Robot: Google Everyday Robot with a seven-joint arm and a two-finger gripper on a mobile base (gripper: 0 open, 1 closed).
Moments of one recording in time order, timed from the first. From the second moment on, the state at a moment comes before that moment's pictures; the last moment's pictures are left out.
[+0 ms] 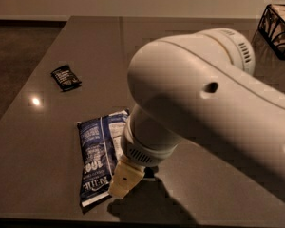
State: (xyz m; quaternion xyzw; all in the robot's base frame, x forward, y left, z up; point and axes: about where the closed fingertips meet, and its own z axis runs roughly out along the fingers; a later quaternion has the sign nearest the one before) arm 0.362 0.016 0.854 -0.55 0.81 0.06 0.17
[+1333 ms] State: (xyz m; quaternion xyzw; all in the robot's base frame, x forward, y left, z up) arm 0.383 0.027 0.877 -0.57 0.79 0.11 0.19
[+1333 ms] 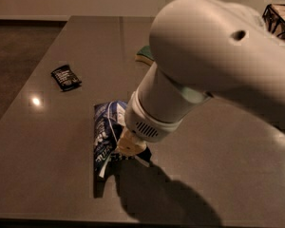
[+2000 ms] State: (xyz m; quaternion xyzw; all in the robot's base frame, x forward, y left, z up) arm 0.398 0.002 0.952 -0.62 0.74 0.13 0.22
